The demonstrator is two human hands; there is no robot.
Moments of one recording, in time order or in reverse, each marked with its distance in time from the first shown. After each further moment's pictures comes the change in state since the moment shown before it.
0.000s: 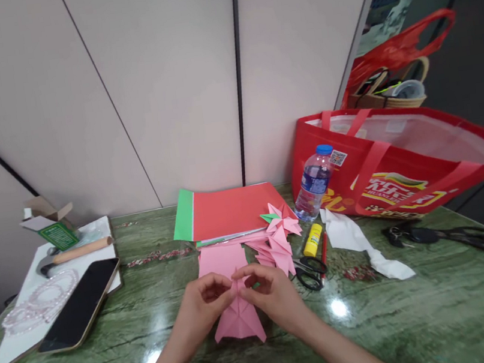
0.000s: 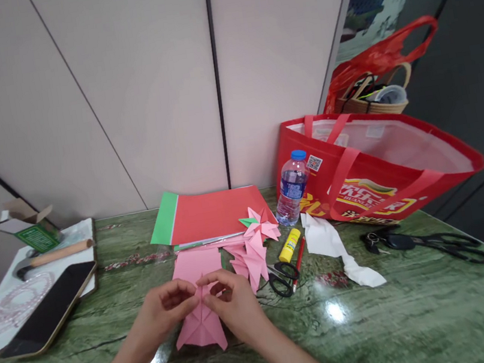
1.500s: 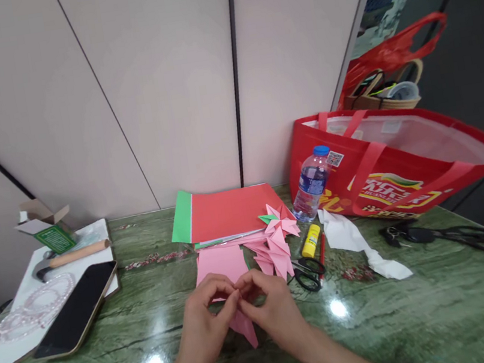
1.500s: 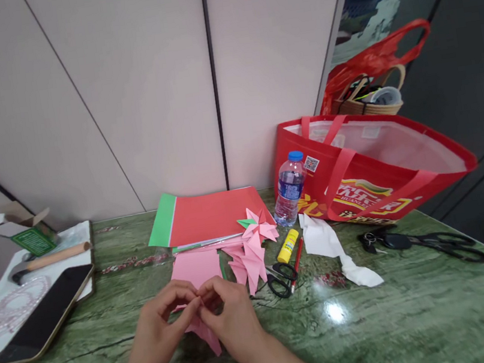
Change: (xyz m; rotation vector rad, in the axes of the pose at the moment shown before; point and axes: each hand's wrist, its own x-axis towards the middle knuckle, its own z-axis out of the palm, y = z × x) left_hand -0.010 0.004 0.013 0.182 0.089 0.316; right_hand -0.009 -0.005 0.010 -0.223 0.064 -0.161
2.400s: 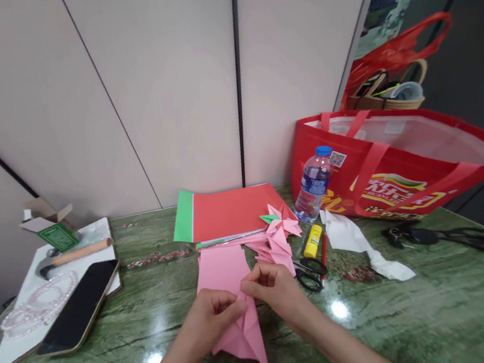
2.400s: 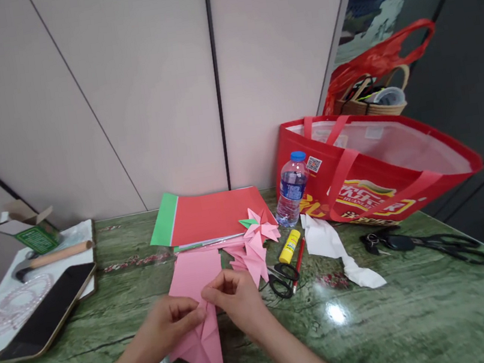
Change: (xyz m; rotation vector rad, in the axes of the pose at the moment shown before) left_hand 0.006 -0.004 -0.009 -0.032 -0.396 -0.321; right_hand 0.013 0.005 -0.011 0.478 0.000 0.362
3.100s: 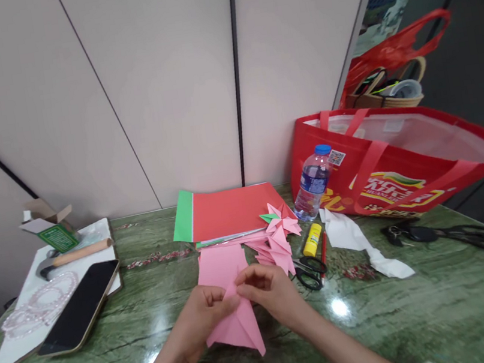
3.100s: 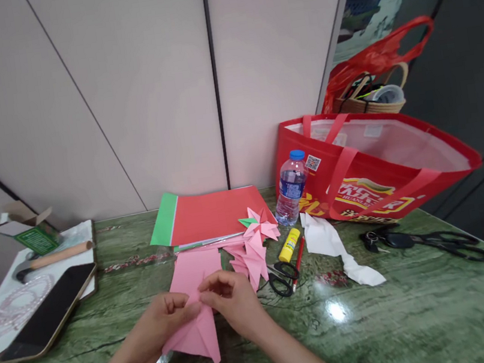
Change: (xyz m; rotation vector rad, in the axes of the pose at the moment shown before) left_hand -0.002 -0.005 -0.002 -0.317 0.020 -0.141; right_hand 0.001 0.005 0.001 -0.121 -0.076 -0.100
